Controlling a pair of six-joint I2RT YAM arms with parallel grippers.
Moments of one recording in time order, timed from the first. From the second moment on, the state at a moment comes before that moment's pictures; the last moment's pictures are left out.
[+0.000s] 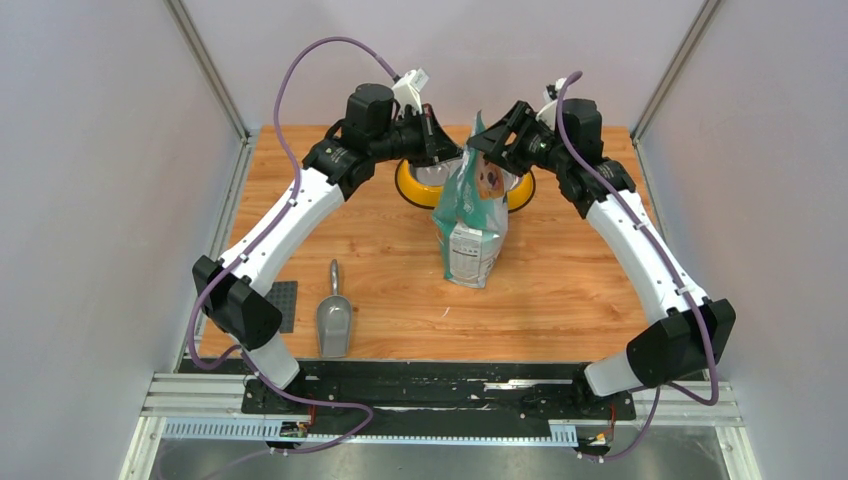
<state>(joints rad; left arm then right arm) -0.58 1.68 1.80 -0.41 0.42 -0.62 0.31 1.45 1.49 -0.35 -0.39 0.86</state>
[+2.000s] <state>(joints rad) -0.58 1.72 1.79 -0.34 0.52 -0.71 0.31 1.41 1.47 -0.31 -0.39 0.80</state>
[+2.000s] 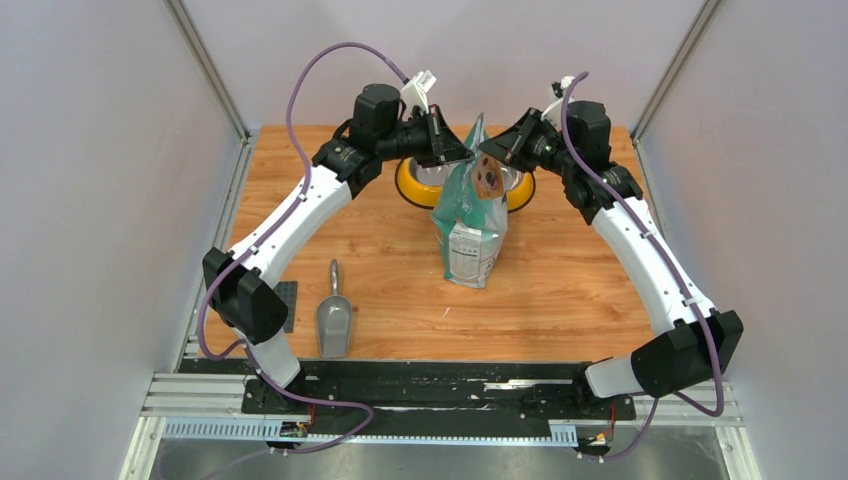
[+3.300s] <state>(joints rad) -0.61 1.68 1.88 -0.51 0.29 -0.53 0.50 1.48 1.74 -0.65 0.05 0.61</state>
